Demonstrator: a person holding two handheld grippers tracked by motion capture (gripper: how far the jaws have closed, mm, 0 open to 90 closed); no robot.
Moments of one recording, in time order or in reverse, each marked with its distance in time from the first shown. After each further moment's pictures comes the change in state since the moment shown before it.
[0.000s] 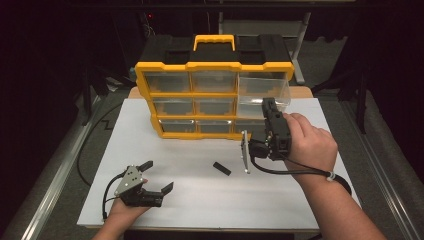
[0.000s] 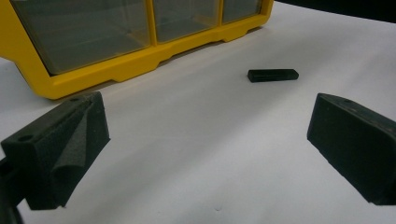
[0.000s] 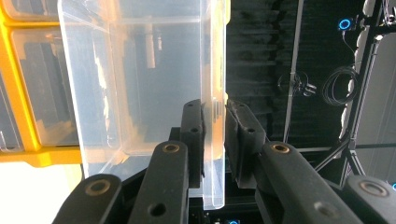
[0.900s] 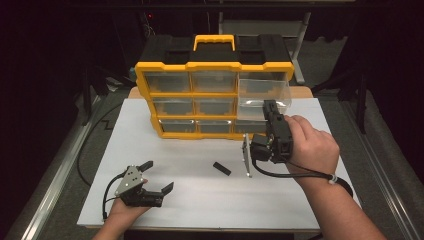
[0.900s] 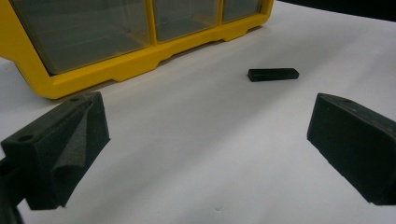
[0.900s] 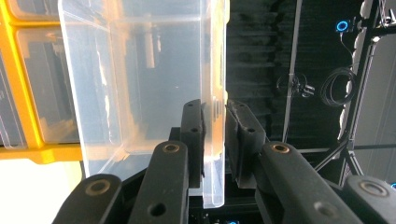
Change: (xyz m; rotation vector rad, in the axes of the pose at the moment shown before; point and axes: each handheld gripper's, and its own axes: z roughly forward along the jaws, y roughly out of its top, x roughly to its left) left arm -0.001 0.000 0.000 0.004 0.000 0.004; right arm 0.001 -0.002 -0.005 -0.007 -0.003 -0.003
